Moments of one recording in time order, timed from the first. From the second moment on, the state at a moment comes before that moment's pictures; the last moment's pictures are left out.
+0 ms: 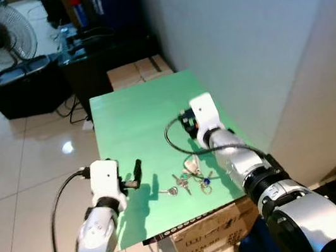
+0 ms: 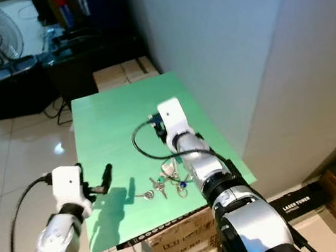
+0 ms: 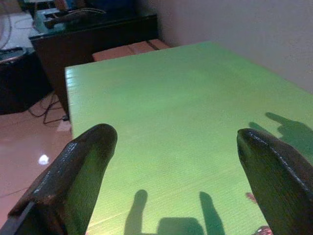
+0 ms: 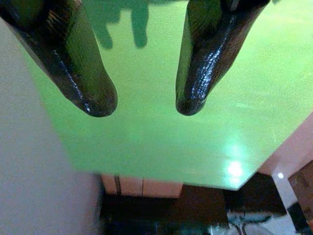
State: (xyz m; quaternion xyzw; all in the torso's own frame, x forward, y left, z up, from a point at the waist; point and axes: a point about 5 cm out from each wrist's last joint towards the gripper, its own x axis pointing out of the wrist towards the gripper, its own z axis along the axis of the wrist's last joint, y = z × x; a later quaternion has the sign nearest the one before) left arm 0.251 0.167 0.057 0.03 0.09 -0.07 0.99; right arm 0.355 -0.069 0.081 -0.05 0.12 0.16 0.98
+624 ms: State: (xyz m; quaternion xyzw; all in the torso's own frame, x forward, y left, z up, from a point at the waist) left arm 0.228 0.176 0.069 0.05 0.12 -0.08 0.99; right arm 0.333 -0.083 0.039 -0.04 0.21 0.10 0.97
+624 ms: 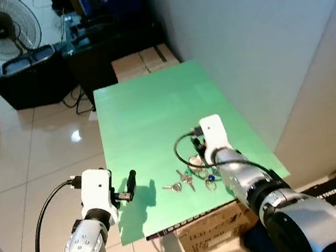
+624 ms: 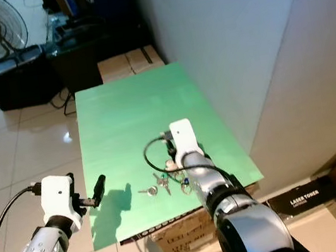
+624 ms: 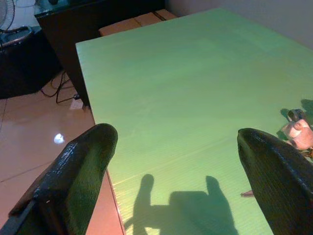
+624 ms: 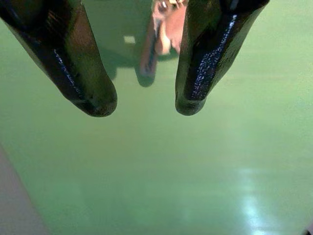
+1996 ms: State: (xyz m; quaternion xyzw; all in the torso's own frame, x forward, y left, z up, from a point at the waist) left arm 0.183 0.175 0.081 0.05 0.17 -0.10 0.98; right arm 0.307 -0.078 0.012 -0.06 0.22 0.10 0.97
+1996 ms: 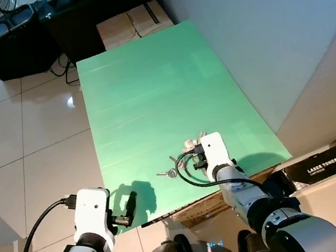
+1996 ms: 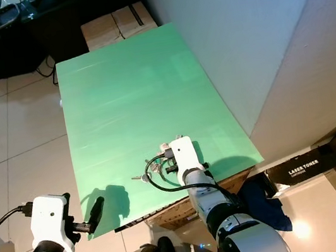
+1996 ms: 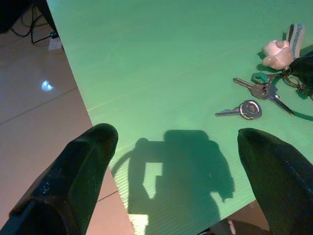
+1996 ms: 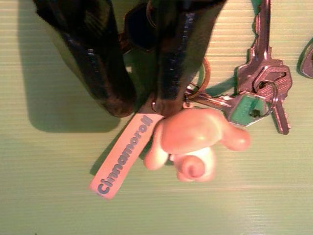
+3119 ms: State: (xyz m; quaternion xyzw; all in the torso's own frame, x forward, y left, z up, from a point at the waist) left arm 0.253 0.137 0.085 0.01 0.10 -0.15 0.98; right arm 0.321 -0.091 0.044 -0.09 0.10 0.08 0.99
